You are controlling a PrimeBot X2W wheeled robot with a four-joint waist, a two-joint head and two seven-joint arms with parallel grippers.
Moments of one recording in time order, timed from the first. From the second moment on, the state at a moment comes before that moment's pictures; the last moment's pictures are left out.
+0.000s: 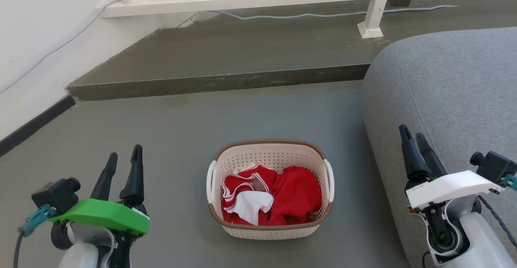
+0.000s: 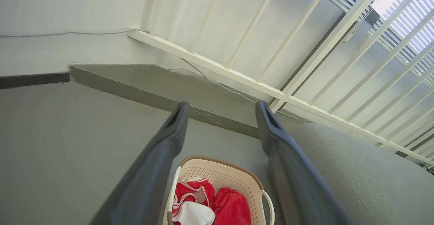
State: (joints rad) left arm -0.10 0.10 -0.13 0.21 -0.74 -0.11 -0.14; right arm -0.08 -0.13 0.15 0.23 0.85 0.09 -0.14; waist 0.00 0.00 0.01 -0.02
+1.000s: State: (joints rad) left arm -0.10 0.08 -0.16 0.17 -0.34 -0.11 -0.24; right arm -0.10 -0.12 0.21 0.23 0.47 0.07 -0.24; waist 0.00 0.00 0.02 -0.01
